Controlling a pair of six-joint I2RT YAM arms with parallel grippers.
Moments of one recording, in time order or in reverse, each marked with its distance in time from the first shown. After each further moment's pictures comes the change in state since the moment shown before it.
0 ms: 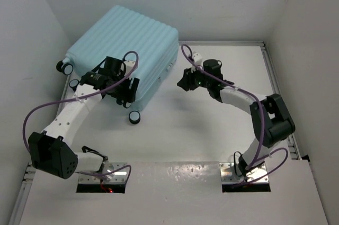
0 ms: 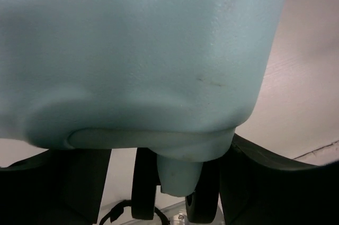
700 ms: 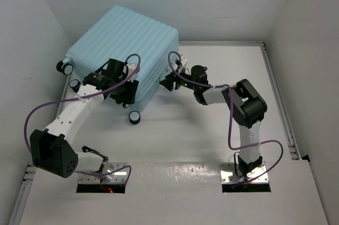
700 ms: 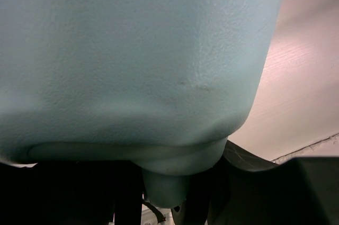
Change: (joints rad) left arm -0.016 0.037 -0.027 -0.008 0.009 -0.013; right arm 0.083 0.365 0.039 0.646 -0.100 0.064
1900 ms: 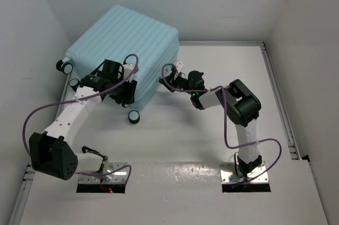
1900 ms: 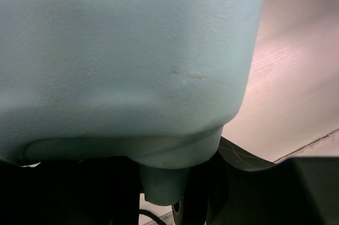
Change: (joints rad) left arm 0.053 -0.016 -0.042 0.051 0.076 0.052; right arm 0.051 0.069 -0.013 0.190 0.040 -0.128
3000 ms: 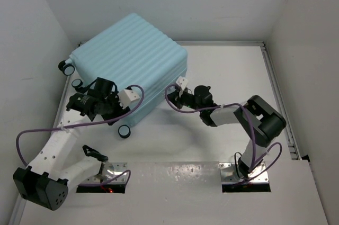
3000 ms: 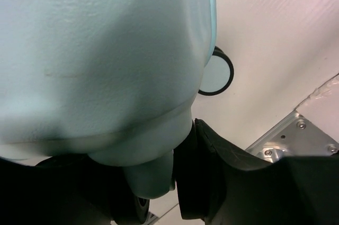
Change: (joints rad) left arm -0.062 -0.324 -0.128 -0.257 -0.087 0.558; right arm 0.105 -0.352 -0.372 -0.098 0.108 -0.123
